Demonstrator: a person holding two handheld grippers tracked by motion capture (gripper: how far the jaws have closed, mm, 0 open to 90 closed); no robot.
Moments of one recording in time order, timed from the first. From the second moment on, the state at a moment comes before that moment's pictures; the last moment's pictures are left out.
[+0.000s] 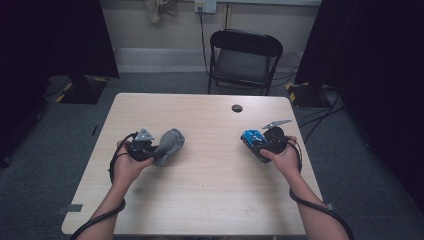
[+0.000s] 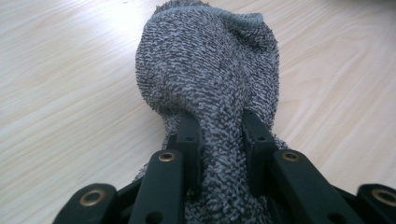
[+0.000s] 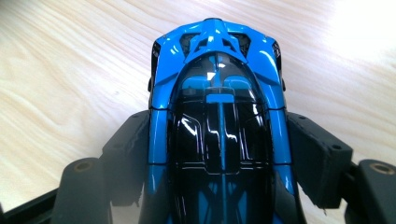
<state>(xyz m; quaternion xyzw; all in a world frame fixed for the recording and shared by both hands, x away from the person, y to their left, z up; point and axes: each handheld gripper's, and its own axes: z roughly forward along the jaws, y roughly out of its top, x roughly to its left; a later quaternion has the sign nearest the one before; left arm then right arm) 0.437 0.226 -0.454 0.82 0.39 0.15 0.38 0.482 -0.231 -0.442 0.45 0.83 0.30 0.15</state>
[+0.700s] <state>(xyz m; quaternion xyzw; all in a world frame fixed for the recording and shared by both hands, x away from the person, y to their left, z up) 0.456 0.257 -0.480 0.81 0.44 0.15 0.36 0.488 -0.262 -0.474 0.49 0.81 0.28 0.16</state>
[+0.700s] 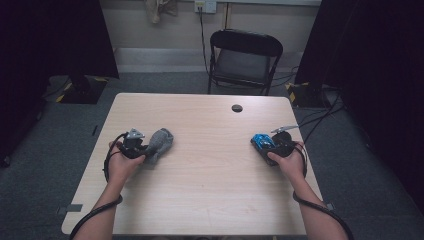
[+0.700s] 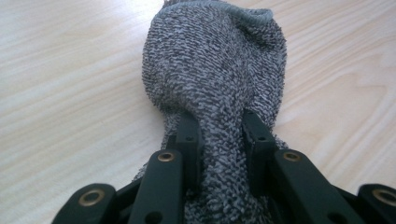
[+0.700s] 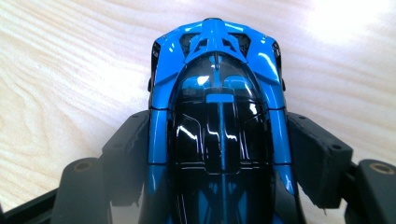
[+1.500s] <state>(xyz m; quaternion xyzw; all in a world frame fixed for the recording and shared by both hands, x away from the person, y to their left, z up) 0.460 0.256 -0.483 0.81 0.44 0.15 0.36 0.491 -0.264 -0.484 0.48 0.81 0.28 0.17</state>
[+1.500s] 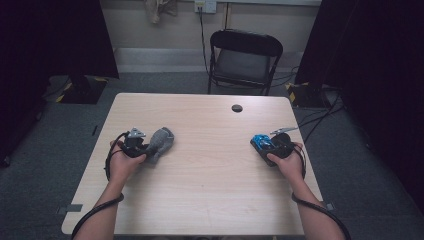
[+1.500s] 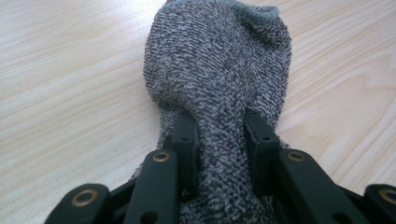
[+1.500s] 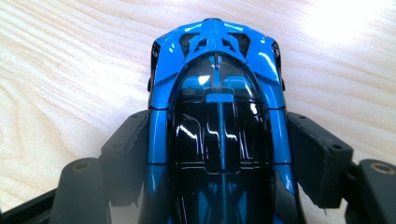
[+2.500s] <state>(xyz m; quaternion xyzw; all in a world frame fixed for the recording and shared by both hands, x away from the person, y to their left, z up) 0.457 0.251 -0.471 0.80 0.45 0.17 0.36 0.488 -0.273 -0.467 0.48 0.80 0.31 0.16</state>
